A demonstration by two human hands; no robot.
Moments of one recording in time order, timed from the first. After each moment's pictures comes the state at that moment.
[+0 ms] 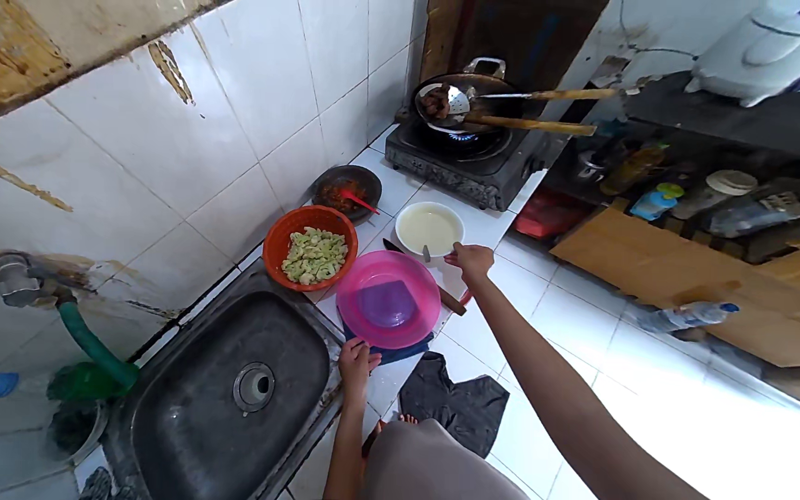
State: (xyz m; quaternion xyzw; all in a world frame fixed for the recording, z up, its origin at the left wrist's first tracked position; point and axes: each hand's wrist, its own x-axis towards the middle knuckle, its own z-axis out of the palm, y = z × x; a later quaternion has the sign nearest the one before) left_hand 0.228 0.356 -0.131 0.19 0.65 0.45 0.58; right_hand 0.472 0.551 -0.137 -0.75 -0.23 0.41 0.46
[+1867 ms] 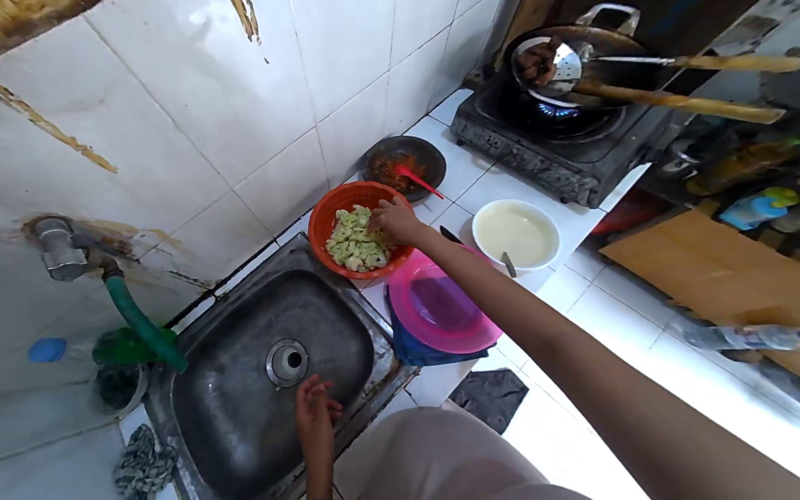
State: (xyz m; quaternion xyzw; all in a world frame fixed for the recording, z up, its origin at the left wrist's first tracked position) left_hand 0.092 0.274 -0.105 0.19 0.74 0.48 0.43; right_hand 0.252 0.648 -0.112 -0.35 -0.93 0.14 -0.02
